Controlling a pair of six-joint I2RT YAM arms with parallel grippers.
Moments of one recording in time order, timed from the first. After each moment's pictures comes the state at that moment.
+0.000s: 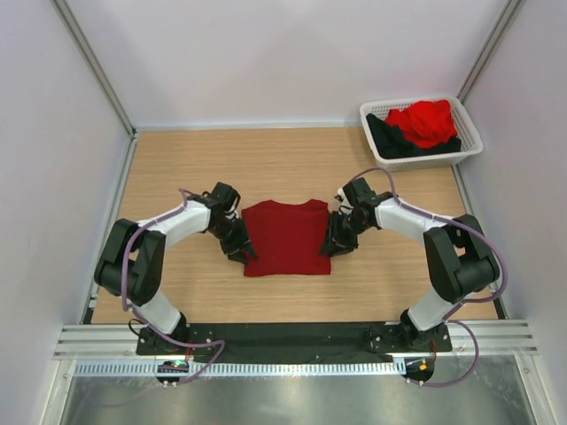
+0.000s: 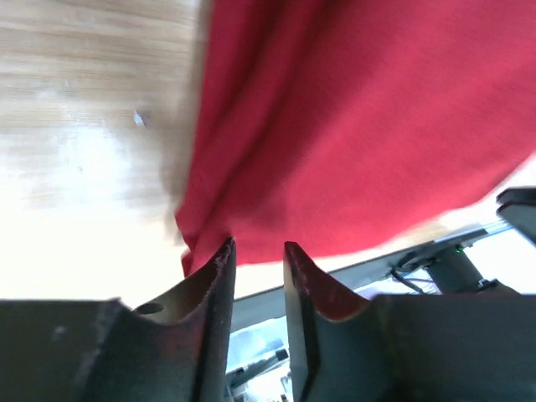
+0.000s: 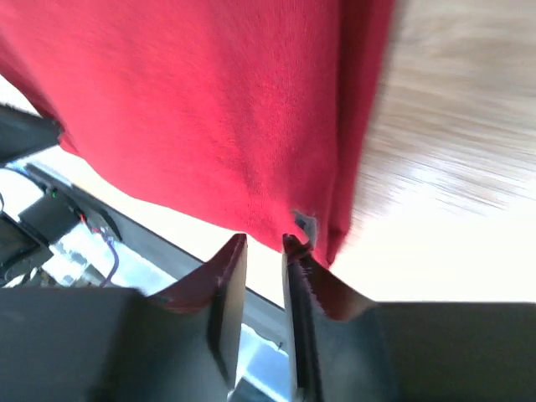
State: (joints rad) left arm -0.40 1.66 0.93 -0.65 0.41 -0.79; right arm 0.41 1.65 0.91 -0.54 -0.51 0.57
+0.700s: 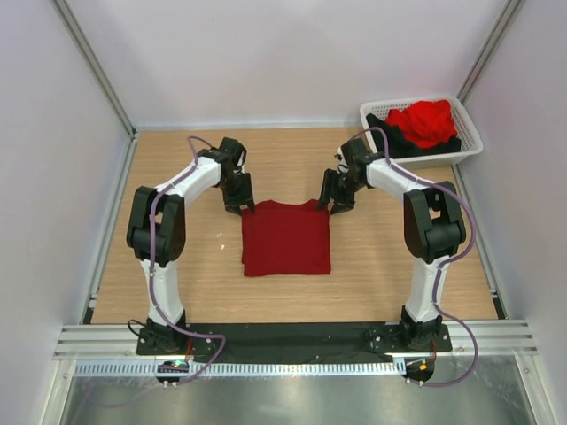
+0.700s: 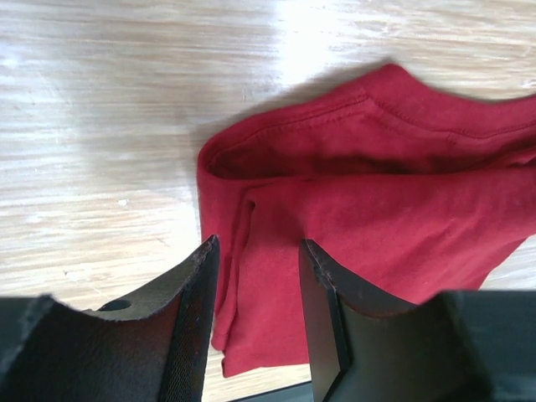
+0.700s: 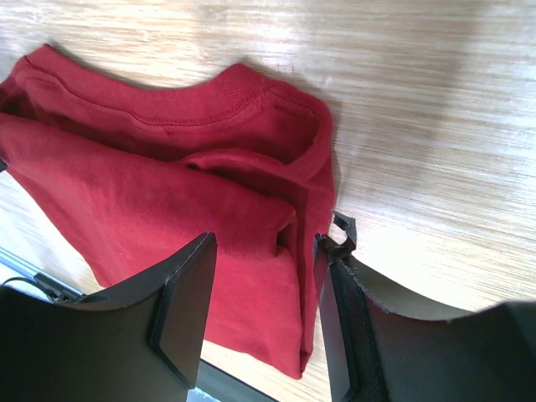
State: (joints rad) left arm -0.33 2.00 1.54 -0.82 0.18 -0.49; right arm 0.30 1.98 1.44 -0.66 -0.36 0.45
